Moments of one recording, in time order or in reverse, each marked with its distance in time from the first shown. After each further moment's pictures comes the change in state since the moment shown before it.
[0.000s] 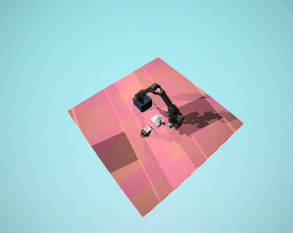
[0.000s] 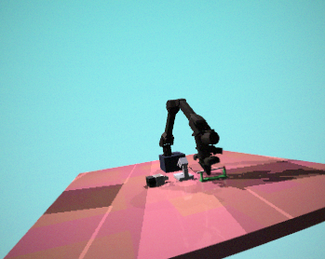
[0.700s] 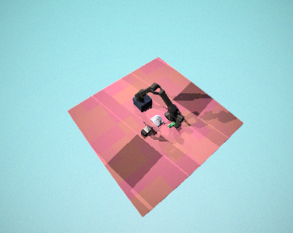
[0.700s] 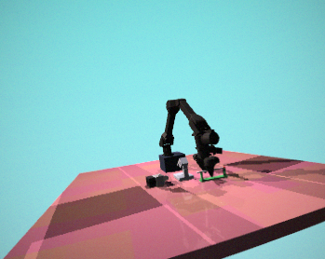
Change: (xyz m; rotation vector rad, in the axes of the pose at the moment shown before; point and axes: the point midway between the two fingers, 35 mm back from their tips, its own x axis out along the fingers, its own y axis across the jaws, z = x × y) arm -0.003 0.002 0.000 0.001 0.002 0.010
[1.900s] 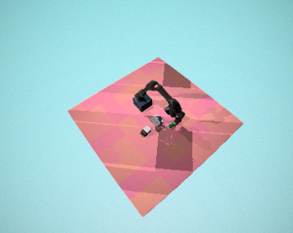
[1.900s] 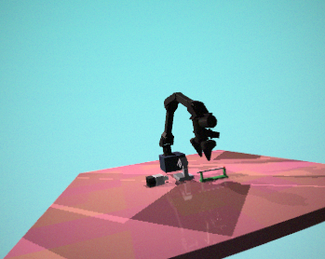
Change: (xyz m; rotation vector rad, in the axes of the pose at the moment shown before) arm -0.079 0.010 0.005 0.002 0.015 0.060
